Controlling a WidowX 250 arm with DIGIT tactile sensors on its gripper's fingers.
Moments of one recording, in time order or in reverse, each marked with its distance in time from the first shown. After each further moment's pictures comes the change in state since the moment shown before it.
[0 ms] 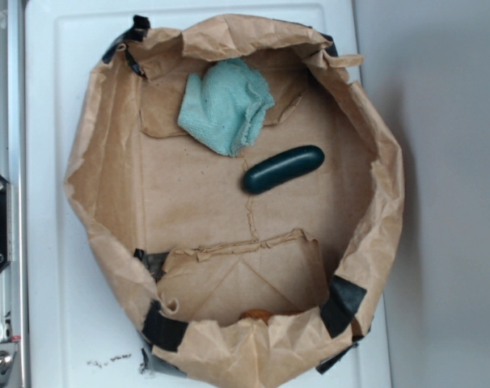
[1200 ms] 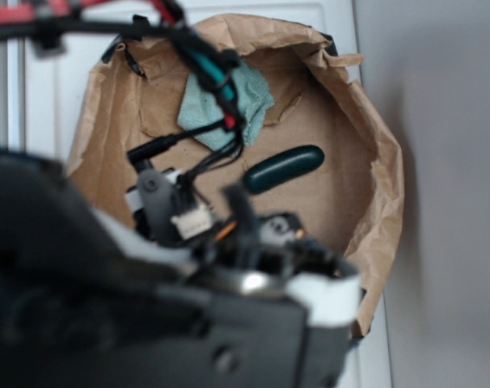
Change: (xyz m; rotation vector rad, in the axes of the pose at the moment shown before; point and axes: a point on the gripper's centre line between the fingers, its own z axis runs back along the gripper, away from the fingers) arm 0.121 -0.017 -0.085 0.164 0.070 0.468
